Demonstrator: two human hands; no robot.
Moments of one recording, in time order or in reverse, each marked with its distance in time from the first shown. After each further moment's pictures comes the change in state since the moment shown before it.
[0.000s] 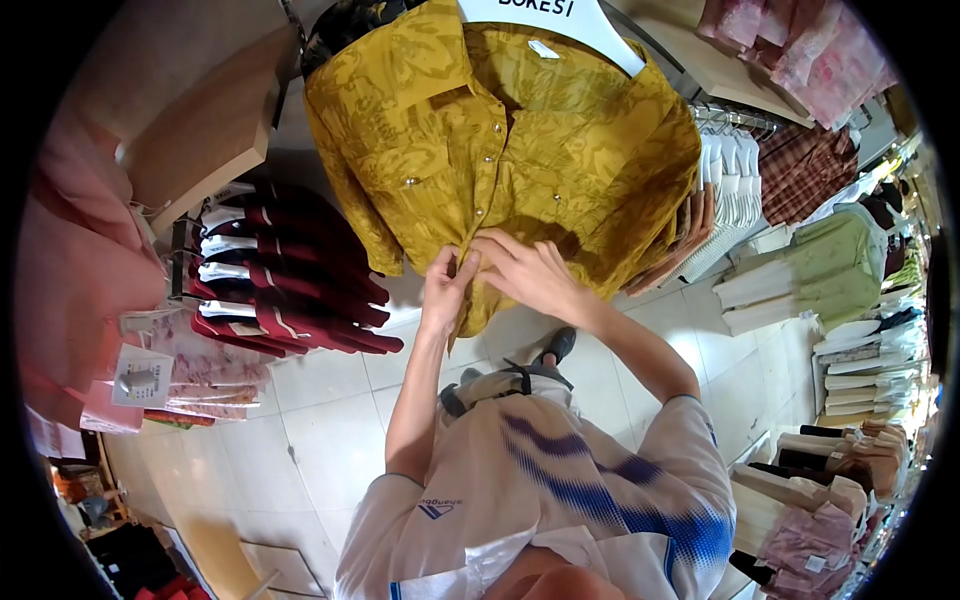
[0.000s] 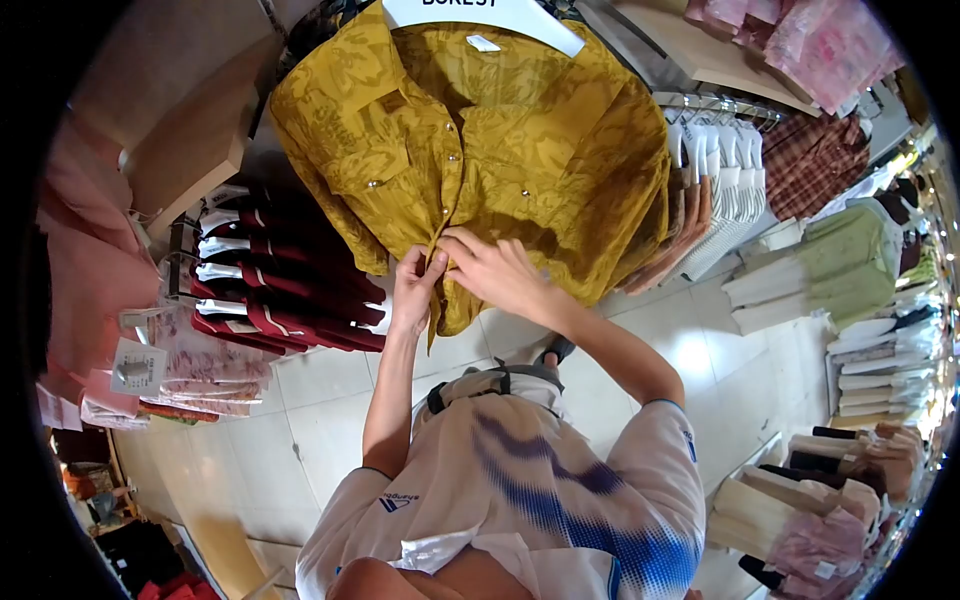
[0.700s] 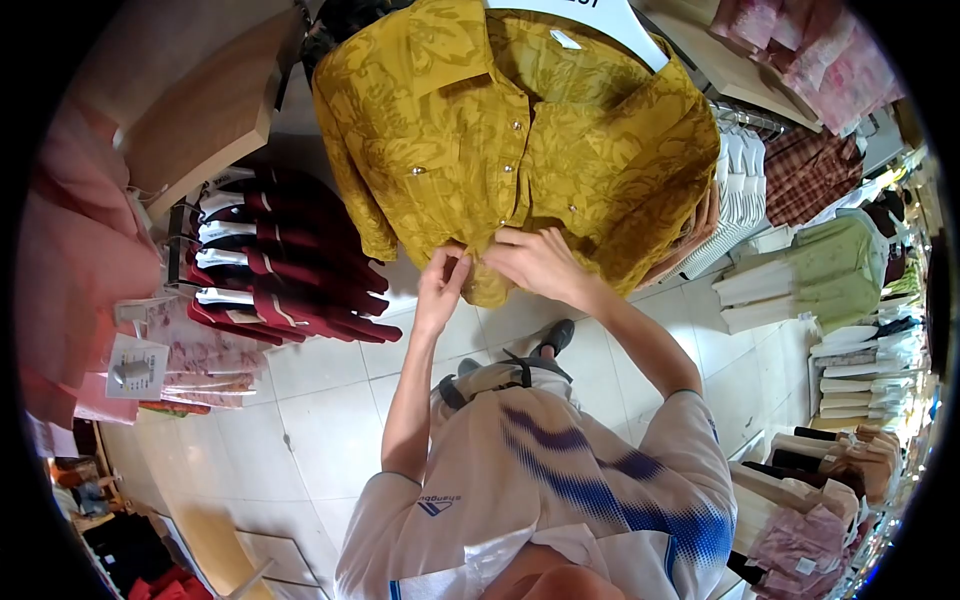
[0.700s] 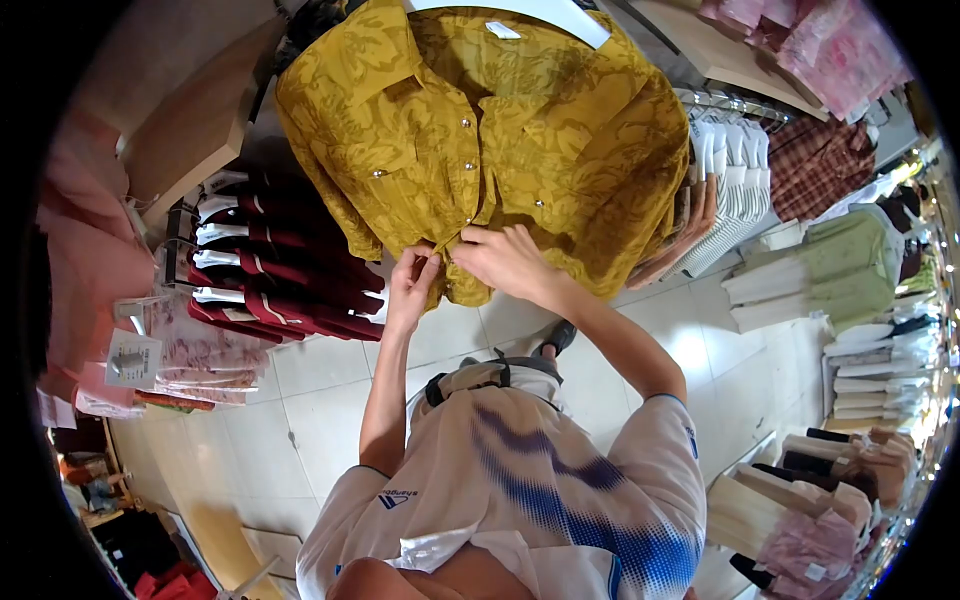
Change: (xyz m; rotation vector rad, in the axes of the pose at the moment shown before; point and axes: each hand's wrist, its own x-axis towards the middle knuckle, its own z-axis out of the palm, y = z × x) left_hand -0.014 -0.006 -0.024 0.266 0.053 0.015; right_hand 0.000 0.017 0.005 0.133 -0.228 0.072
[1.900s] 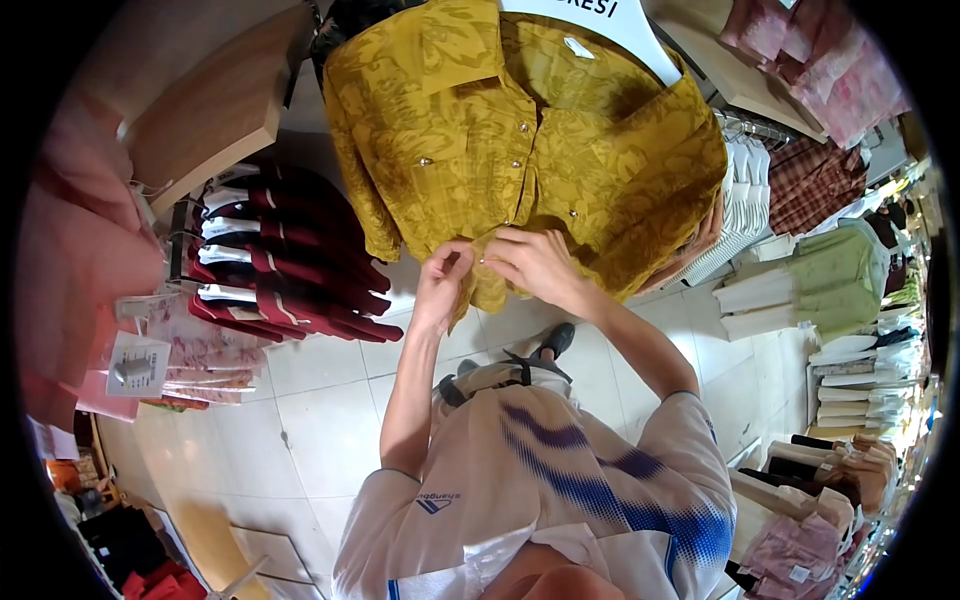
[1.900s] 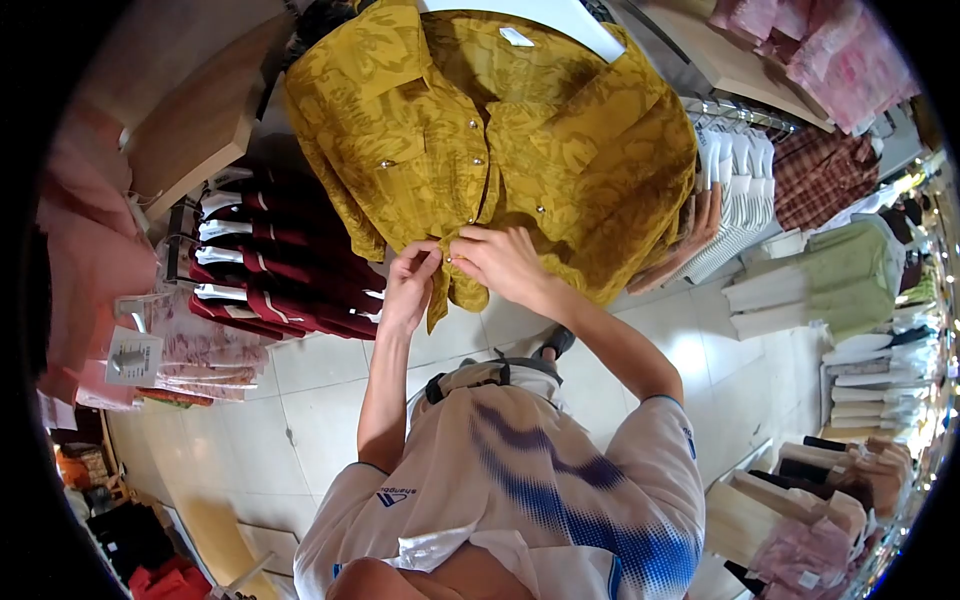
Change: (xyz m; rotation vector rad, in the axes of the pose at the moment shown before) left_hand 0.010 0.011 0.000 -0.384 -0.100 -0.237; right_hand 0.012 -0.010 -0.001 0.076 0.080 0.059
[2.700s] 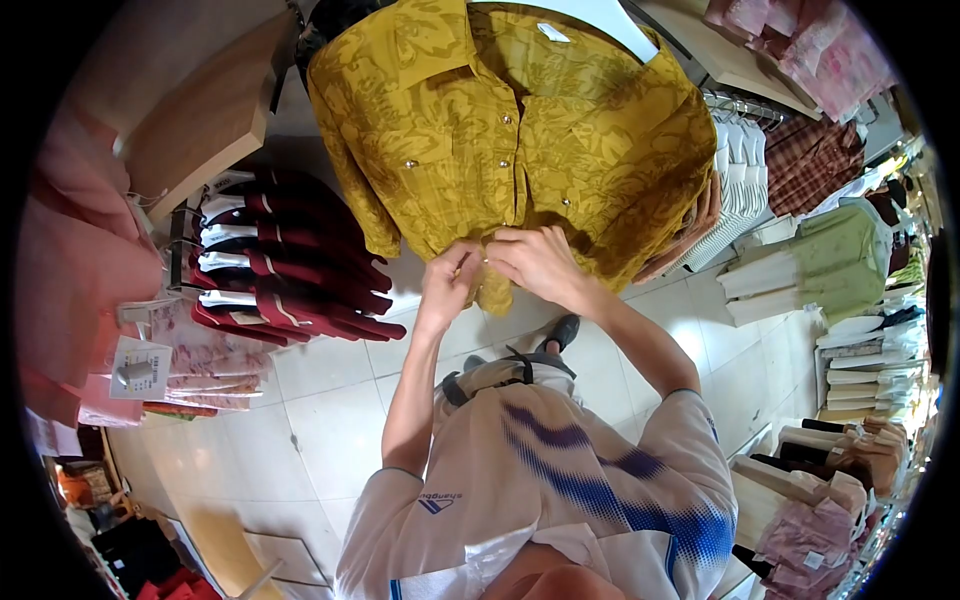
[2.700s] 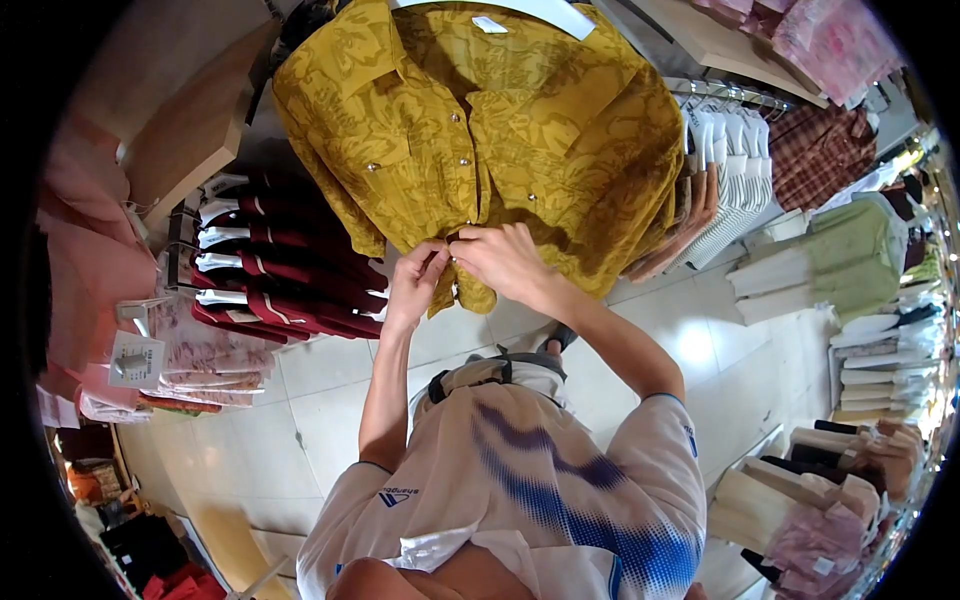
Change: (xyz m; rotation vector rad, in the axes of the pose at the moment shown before) left_hand -0.011 0.011 0.011 0.568 -0.045 0.167; right_hand -0.014 -0.010 -0.010 -0.102 -0.082 0.046
